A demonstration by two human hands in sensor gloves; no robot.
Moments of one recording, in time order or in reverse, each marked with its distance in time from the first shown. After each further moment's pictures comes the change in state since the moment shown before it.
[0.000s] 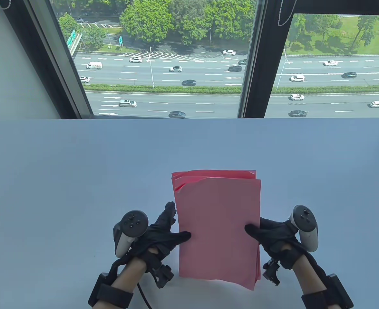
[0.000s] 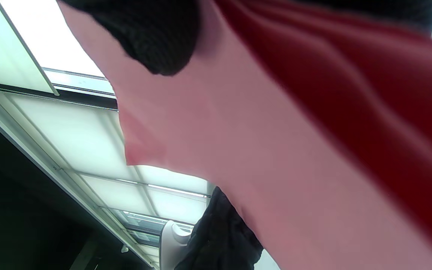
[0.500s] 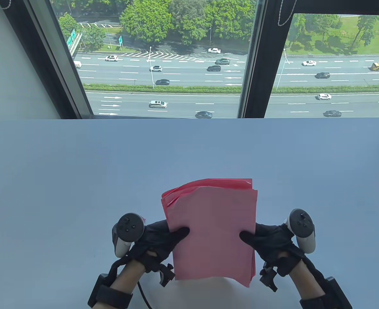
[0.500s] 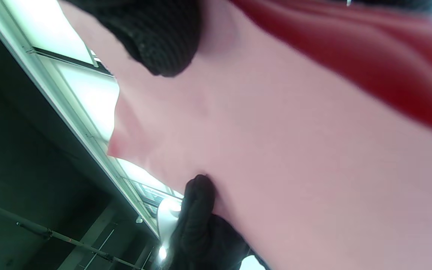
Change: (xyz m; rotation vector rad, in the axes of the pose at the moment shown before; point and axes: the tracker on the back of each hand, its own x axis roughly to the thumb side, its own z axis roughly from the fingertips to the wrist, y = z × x) left_hand 0.025 0.002 0.006 0.061 -0.316 0.074; right_hand 0.024 0.020 0.005 0.008 -0.153 0.144
